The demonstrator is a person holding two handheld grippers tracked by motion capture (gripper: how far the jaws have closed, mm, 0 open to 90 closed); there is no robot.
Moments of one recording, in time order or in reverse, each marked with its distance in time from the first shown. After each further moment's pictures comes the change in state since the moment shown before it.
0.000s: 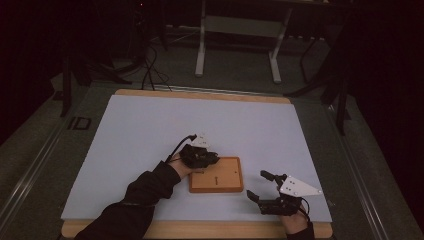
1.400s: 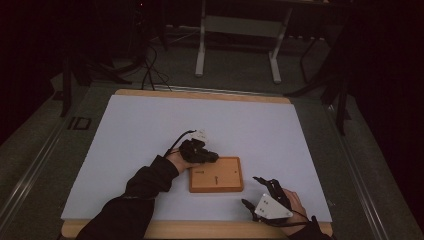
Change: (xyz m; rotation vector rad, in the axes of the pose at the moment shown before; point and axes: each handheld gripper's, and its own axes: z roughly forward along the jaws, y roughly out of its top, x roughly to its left) left arm 0.025 0.002 0.004 0.036 -0.164 -0.044; right arm 0.039 -0.003 0.014 0.249 -0.144 -0.632
